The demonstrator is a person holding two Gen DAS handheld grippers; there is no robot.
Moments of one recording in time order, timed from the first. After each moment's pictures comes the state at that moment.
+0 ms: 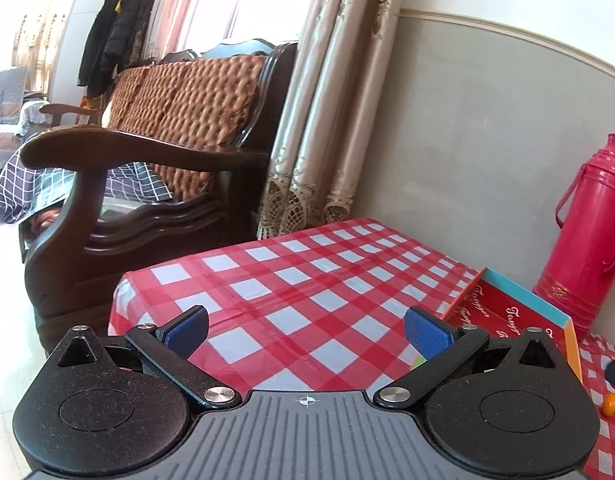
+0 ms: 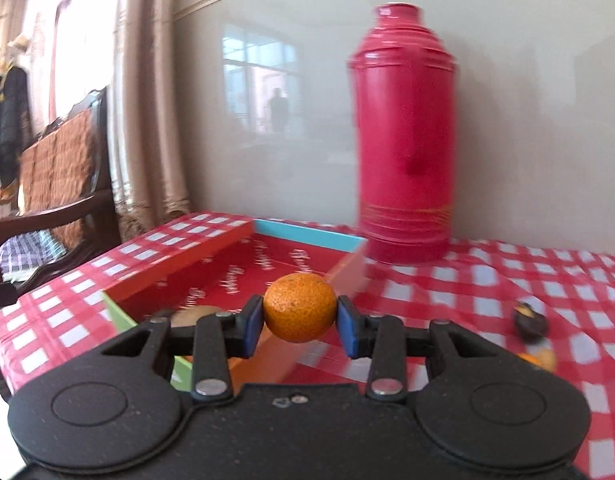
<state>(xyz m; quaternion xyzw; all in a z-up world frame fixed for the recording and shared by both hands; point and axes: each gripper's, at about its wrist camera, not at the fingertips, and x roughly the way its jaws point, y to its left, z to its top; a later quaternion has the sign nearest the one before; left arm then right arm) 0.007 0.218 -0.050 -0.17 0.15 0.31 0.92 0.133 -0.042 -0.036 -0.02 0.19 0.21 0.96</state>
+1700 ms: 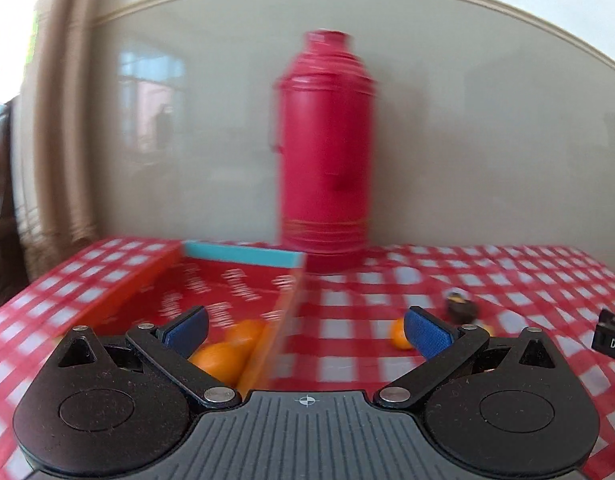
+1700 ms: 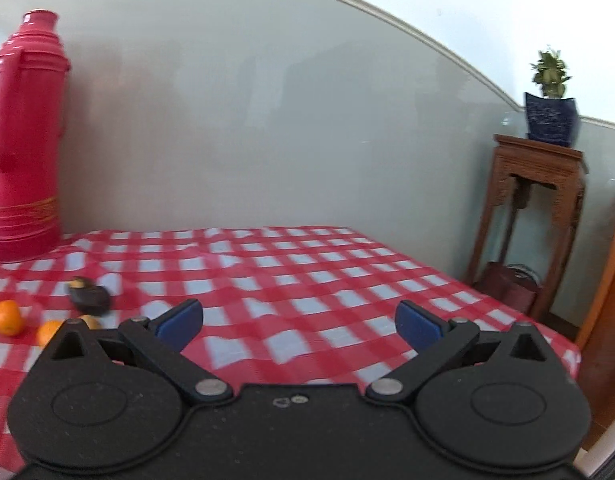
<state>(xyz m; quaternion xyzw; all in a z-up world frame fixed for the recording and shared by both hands) 0.106 -0.003 -0.021 0.01 0.17 0.01 0.98 0.101 -0.228 -0.065 -0.03 0.15 -0.28 0.95</state>
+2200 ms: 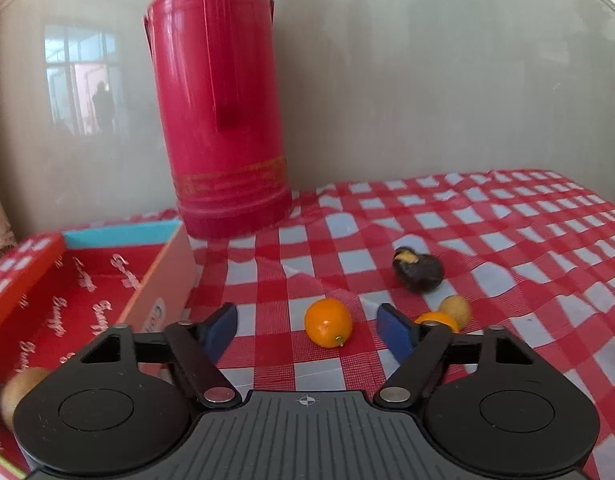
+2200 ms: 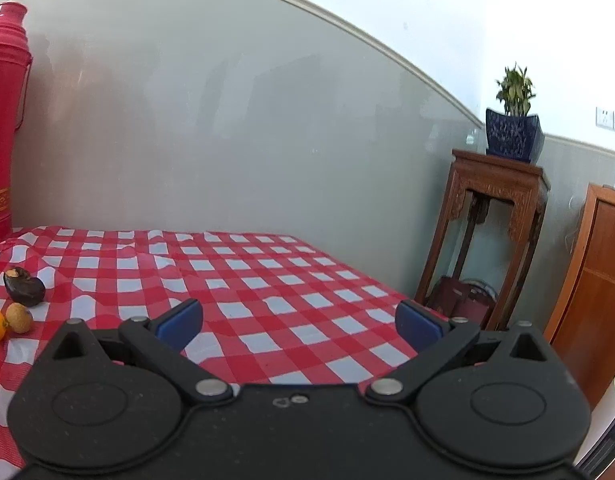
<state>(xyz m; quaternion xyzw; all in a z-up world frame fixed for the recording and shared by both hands) 0.202 -0.067 -0.058 0.06 0.26 -0.05 0.96 0.083 -0.263 -0.070 -0.05 0.14 -0.33 0.93</state>
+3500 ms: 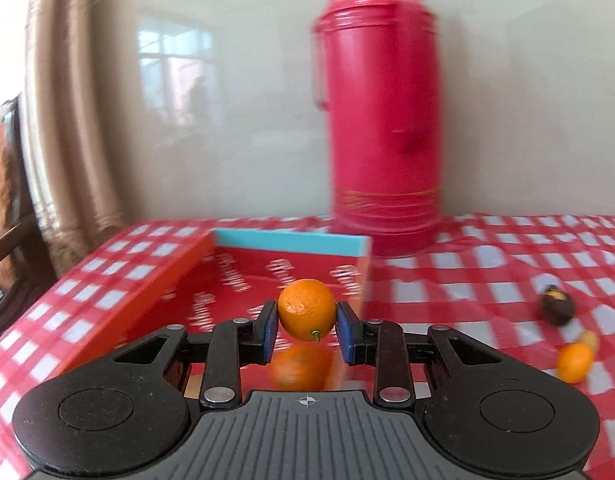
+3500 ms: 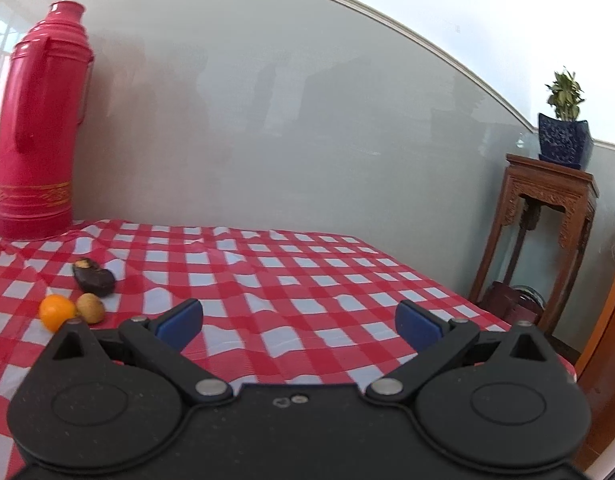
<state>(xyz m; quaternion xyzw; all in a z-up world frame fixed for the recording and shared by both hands) 0.190 0.035 -0.034 0.03 0.24 0.10 0.97 0.089 -0.225 -0.072 -0.06 0.14 -0.24 0.96</state>
